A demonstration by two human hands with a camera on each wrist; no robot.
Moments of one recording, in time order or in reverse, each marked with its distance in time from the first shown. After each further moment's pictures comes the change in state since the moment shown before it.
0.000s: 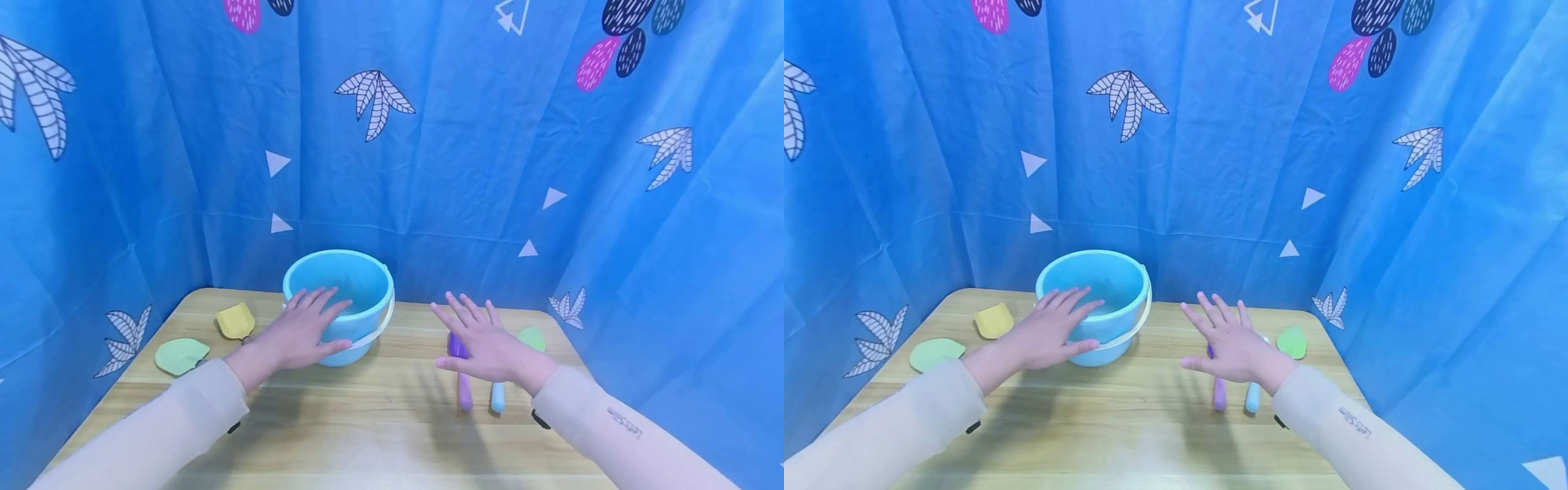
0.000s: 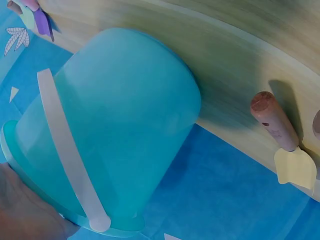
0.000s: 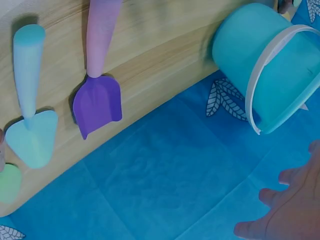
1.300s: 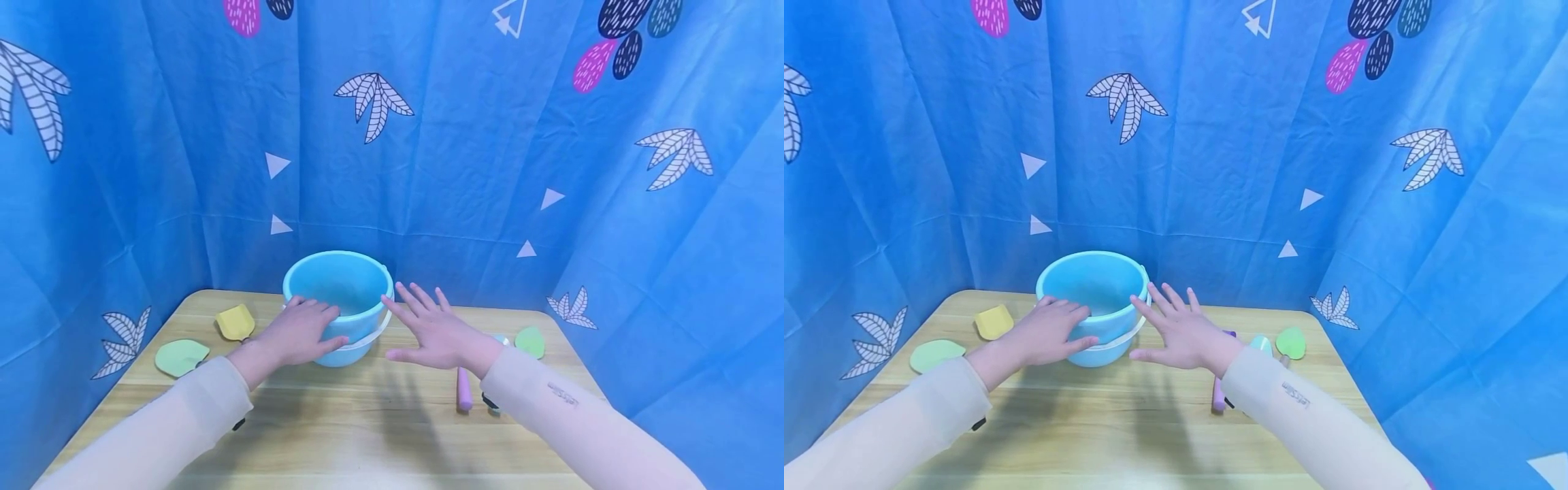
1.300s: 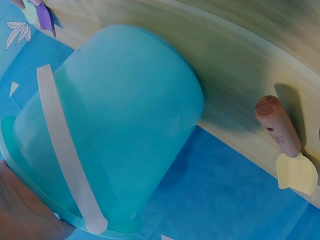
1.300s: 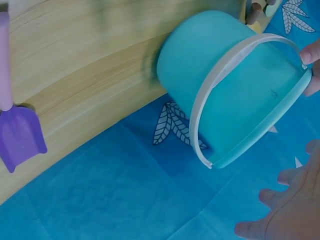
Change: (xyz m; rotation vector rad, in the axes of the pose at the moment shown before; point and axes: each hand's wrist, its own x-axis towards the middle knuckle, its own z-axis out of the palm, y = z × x) left_hand 0.007 0.000 0.002 0.045 -0.028 -0.025; right_hand 0.058 -0.047 -0.002 0.001 -0.066 -0.077
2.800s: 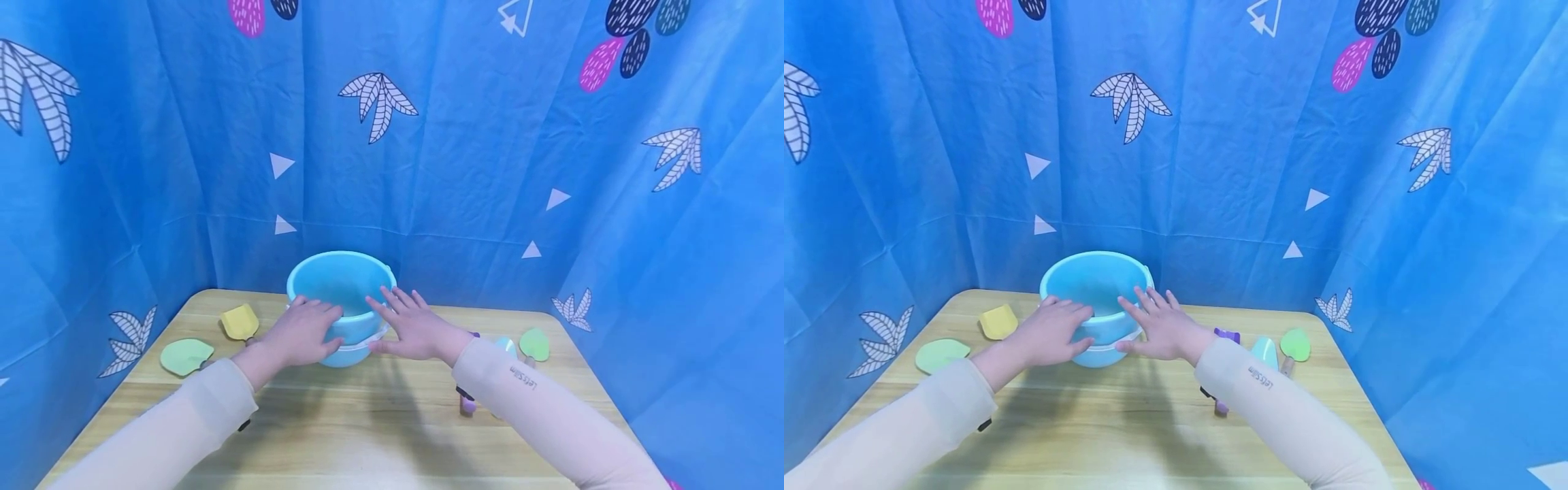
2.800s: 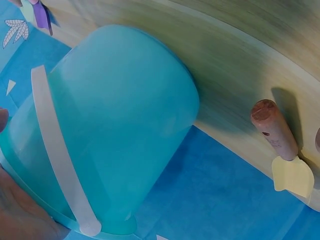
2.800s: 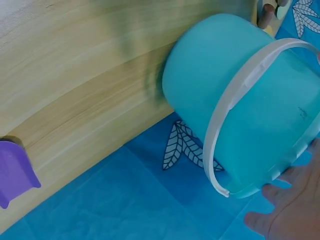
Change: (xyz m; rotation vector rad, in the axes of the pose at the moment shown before) left_hand 0.001 -0.002 0.005 0.028 0.074 0.025; right_hand 0.048 -0.003 0.023 -0.025 -0.105 0.001
